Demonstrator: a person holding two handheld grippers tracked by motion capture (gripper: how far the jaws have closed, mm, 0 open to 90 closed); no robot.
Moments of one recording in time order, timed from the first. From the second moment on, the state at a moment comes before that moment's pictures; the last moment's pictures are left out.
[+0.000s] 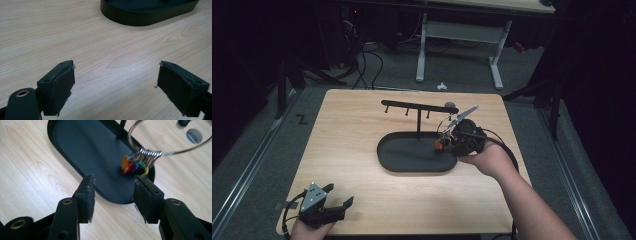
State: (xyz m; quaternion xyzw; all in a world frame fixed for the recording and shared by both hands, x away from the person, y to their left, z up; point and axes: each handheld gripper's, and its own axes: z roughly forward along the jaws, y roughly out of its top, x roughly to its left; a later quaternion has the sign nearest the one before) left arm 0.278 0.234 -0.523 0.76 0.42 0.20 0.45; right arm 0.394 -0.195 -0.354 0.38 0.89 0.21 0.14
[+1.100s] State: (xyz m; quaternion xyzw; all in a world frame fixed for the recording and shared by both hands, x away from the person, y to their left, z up) left arm 0.280 0.229 -0.526 0.77 0.42 0.20 0.43; right arm 0.329 -0.231 -0.510 0.42 0.82 0.33 0.21
